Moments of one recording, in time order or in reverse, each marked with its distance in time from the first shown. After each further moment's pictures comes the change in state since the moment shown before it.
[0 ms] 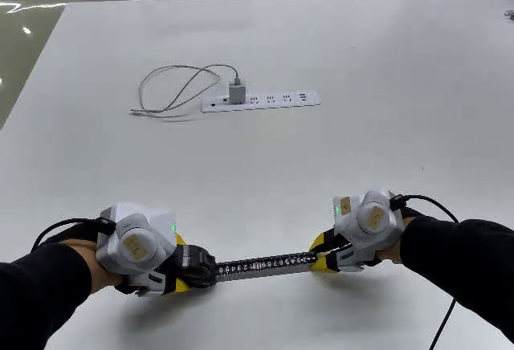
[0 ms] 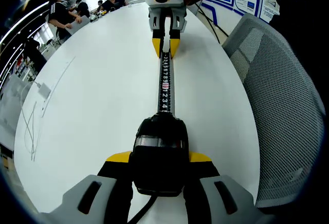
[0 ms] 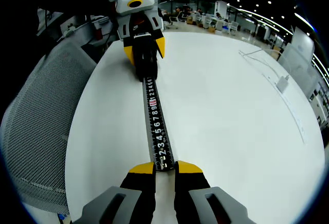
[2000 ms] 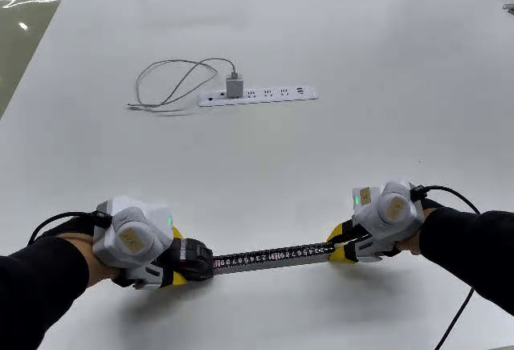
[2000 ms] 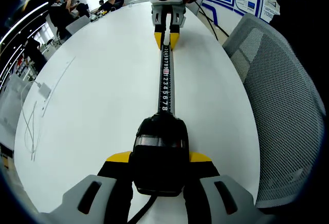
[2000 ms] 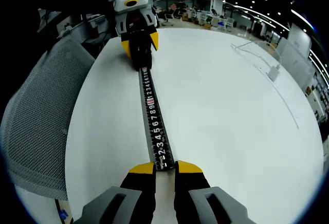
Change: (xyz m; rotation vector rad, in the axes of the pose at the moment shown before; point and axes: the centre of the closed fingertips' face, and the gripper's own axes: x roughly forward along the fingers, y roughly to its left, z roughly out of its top) left arm 0.001 0.000 0.000 -0.002 0.001 0.004; right arm -0.021 -0.007 -0.030 0.028 0.027 -0.025
